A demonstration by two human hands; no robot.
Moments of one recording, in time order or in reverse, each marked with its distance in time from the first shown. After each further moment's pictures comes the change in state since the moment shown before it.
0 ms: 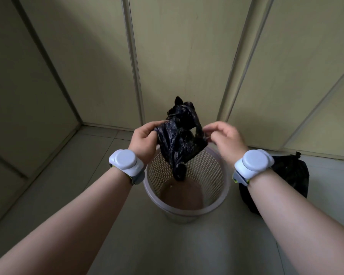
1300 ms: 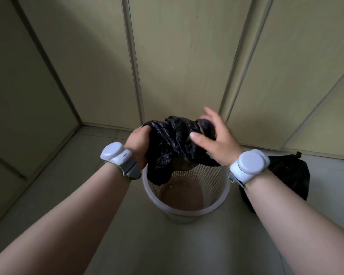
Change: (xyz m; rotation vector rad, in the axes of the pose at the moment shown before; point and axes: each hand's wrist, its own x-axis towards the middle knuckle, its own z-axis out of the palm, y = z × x) left_hand 0.011 0.000 -0.010 -0.104 0.074 -0.449; right_hand 0.001 0.001 0.009 -0.071 -0.122 -0.173
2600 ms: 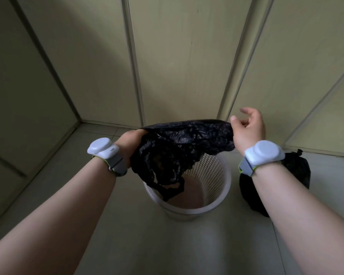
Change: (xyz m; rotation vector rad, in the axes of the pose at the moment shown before) left_hand 0.005 0.005 -0.022 0.327 0.003 -0.068; right_hand 0.020 0.035 -0.031 -0.080 0.633 0.216
